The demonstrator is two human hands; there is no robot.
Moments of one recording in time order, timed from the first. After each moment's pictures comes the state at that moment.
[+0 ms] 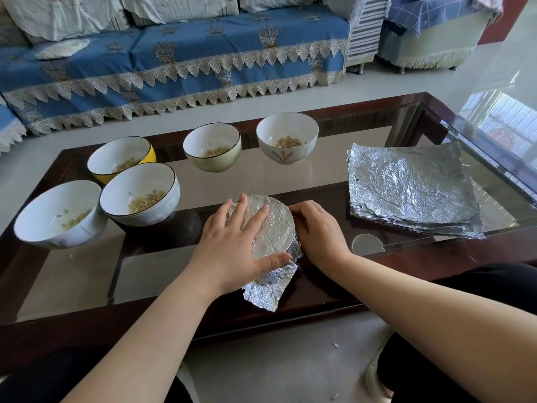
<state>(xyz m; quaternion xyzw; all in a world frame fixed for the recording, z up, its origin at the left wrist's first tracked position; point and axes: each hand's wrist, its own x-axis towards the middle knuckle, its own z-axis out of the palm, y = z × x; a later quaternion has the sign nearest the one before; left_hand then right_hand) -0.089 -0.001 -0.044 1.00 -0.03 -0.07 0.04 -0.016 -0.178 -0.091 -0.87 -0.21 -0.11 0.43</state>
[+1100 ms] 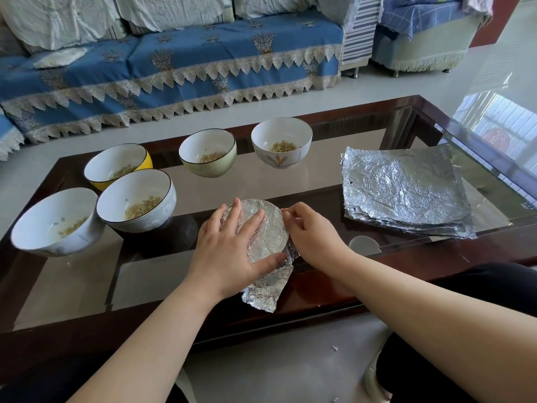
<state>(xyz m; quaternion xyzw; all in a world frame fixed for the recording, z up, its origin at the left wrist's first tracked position) -0.090 -0.008 -0.050 1.00 0.00 0.00 0.05 -0.026 -0.177 -0.057 -0.87 -0.10 0.09 0.47</state>
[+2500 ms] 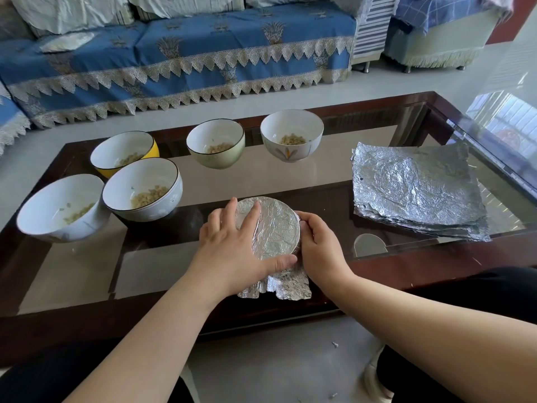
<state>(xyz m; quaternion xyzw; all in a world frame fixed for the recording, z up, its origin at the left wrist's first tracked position) -0.098 -0.015 -0.032 0.99 0.07 -0.11 0.07 -0.050 -0.168 -0.089 -0.77 -0.03 0.06 0.63</state>
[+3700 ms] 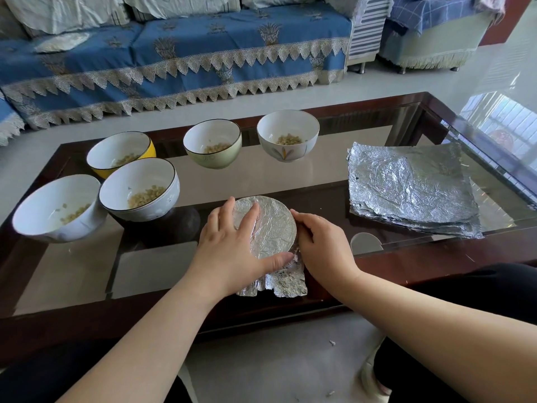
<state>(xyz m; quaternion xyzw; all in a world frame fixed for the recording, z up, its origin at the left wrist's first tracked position) -0.097 -0.011 -0.045 0.99 0.06 -0.07 0.09 -0.051 -0.182 -0.073 -0.88 -0.14 -0.03 0.45</state>
